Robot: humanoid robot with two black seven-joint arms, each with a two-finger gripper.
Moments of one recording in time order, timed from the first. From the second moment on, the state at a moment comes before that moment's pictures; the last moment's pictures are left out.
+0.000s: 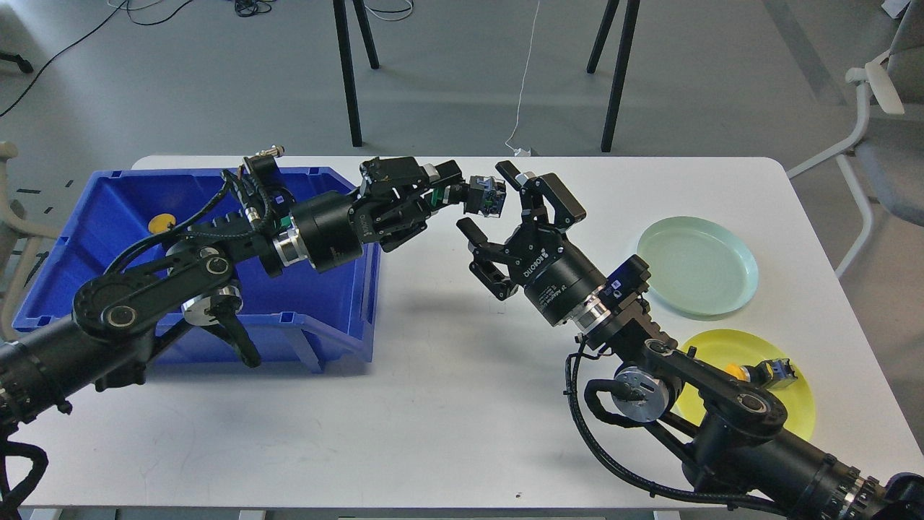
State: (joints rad) left arm -0.80 0.42 -0.42 -1.09 0.70 -0.49 -0.49; right arm 0.48 -0.09 0.66 1.19 -0.50 0.20 0.49
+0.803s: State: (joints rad) left arm -0.80 0.42 -0.42 -1.09 0.70 -0.49 -0.49; right arm 0.47 -0.09 0.66 1.21 -0.50 0.18 0.47
